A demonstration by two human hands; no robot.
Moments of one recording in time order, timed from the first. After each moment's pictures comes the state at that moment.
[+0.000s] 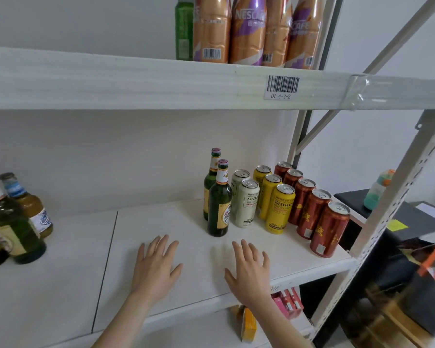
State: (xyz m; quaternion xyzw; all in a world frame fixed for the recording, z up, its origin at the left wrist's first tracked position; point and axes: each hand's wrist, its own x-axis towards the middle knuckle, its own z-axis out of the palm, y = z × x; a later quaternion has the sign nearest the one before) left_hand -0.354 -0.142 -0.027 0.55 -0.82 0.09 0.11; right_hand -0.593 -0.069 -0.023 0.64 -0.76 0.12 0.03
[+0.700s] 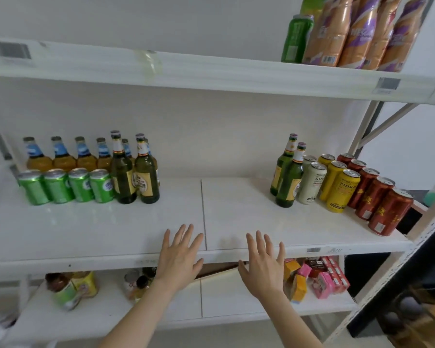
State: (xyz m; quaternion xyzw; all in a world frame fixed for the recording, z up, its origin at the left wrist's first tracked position) left_hand -0.161 0.004 -0.017 0.57 -0.81 0.14 0.08; right_hand -0.384 0.039 -0.022 0.67 -0.72 0.10 0.11
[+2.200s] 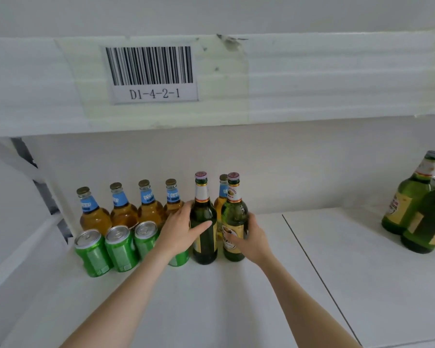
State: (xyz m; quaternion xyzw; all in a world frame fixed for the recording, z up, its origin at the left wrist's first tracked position) left_hand 0.107 -0.266 0.062 0.57 -0.76 -0.13 0.28; right_hand -0.101 -0.256 0.019 0.61 -0.63 0.38 -0.30
